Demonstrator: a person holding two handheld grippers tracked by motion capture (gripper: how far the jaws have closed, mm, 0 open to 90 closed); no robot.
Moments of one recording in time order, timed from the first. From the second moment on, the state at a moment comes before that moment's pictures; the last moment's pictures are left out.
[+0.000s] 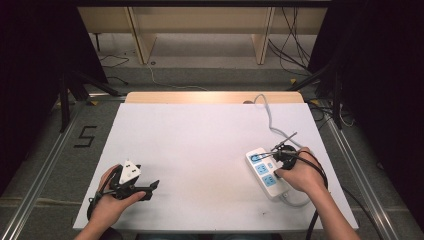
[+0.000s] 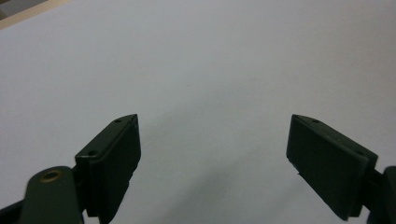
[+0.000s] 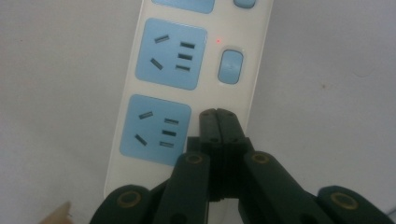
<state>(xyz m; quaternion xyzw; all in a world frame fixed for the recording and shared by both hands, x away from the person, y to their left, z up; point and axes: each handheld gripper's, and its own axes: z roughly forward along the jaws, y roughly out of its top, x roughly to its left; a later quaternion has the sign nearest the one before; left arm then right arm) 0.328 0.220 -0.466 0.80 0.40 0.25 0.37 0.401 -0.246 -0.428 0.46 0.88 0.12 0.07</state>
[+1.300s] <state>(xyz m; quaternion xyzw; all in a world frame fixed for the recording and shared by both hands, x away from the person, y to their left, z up) 0.329 0.220 -0.467 0.80 0.40 0.25 0.37 0.421 -0.240 -0.408 0.46 0.87 0.14 0.09</state>
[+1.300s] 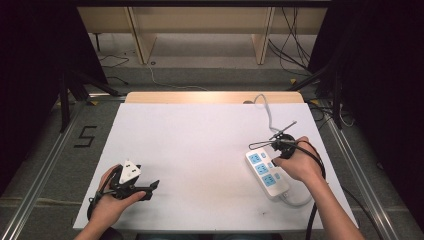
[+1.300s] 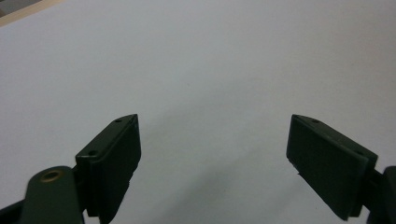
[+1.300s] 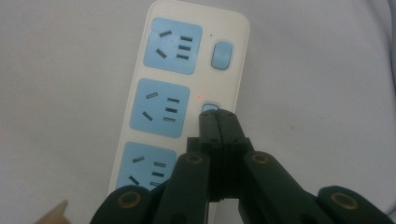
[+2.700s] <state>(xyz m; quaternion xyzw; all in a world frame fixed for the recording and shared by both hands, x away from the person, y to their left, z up) 0.328 0.220 -0.465 0.81 0.39 0.25 0.37 0.445 -0.226 -0.403 0.46 0.87 0.15 0.10</state>
